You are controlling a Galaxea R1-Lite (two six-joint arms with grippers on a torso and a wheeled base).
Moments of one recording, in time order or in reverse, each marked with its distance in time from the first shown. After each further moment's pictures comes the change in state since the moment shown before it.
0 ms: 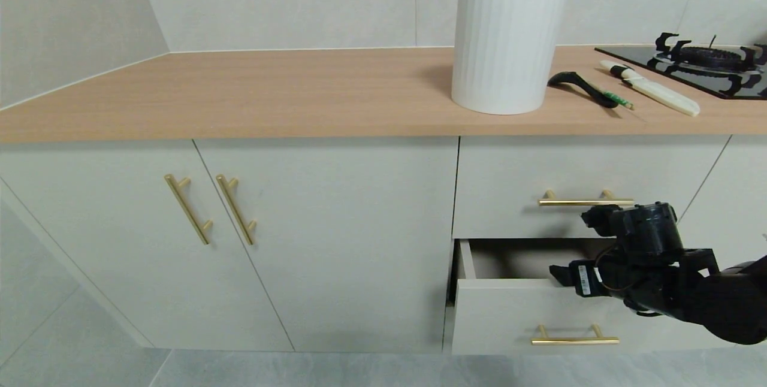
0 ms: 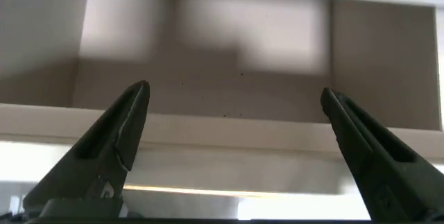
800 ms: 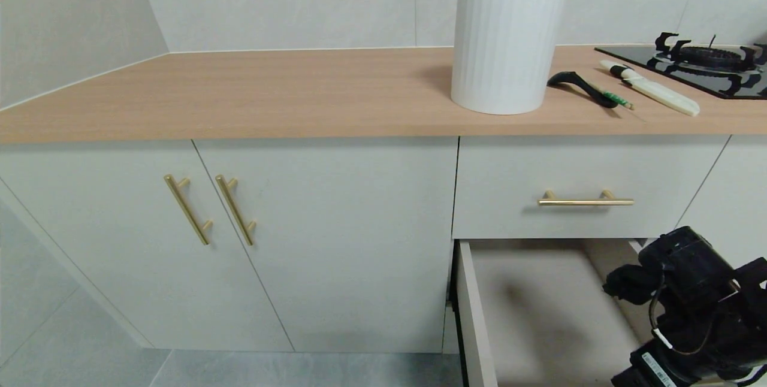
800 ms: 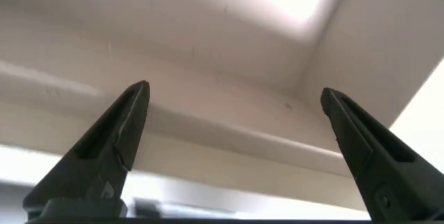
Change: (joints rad) left arm 0.000 0.000 0.000 0.000 0.000 0.000; right arm 0.051 -0.255 -0.051 0.835 0.070 -0.197
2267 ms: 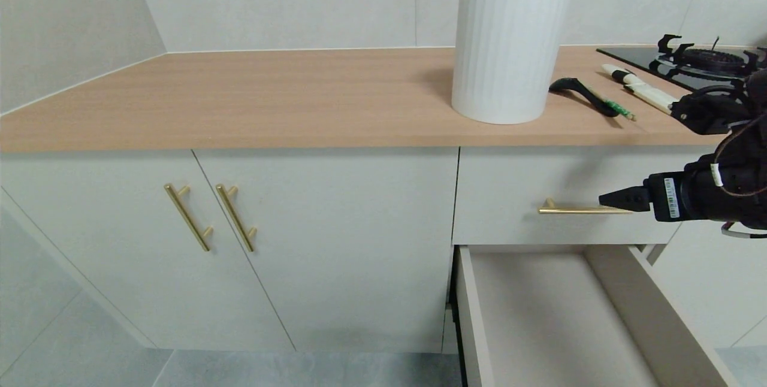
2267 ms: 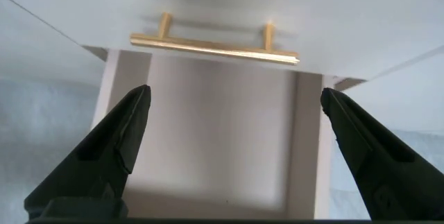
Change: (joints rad) left arm 0.000 0.000 0.000 0.000 0.000 0.000; right arm -0.099 -0.160 -0.427 -0.046 0.059 0.166
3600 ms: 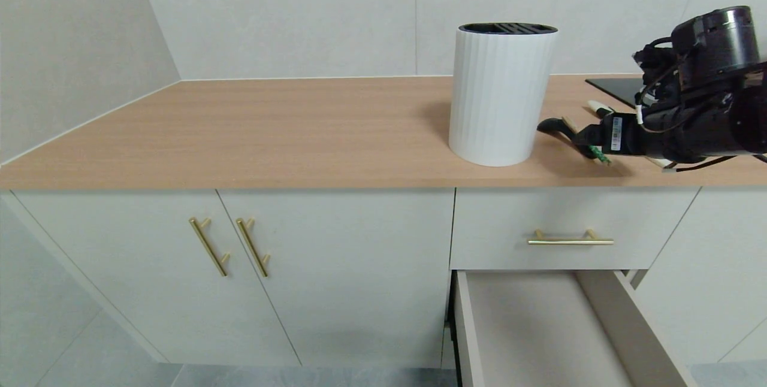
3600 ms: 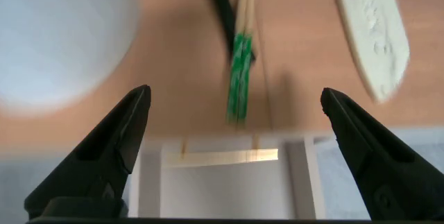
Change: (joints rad) left arm 0.000 0.000 0.000 0.000 0.000 0.000; right arm 0.042 0.246 -0.341 -0.007 -0.205 0.152
